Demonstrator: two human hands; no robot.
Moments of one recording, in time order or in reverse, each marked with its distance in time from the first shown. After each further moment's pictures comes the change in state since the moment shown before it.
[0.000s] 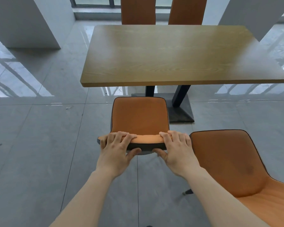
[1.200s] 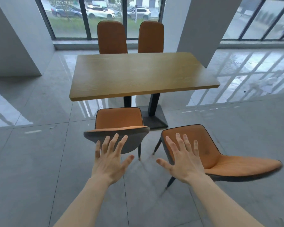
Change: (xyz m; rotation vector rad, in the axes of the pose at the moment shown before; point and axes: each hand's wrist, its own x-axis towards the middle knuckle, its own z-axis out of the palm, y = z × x) left_hand -0.139 0.082 -0.043 0.066 0.016 0.078; right_hand -0.217 0.021 -0.070 -0.117 -0.004 0.262
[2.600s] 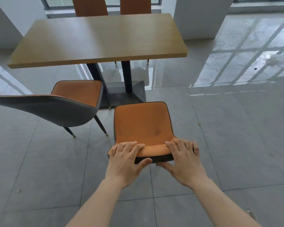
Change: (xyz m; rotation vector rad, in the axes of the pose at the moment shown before) left_hand 0.013 0.476 0.219 -0.034 -0.085 -0.012; right_hand -0.020 0.479 0.097 0.102 0.054 -0.214
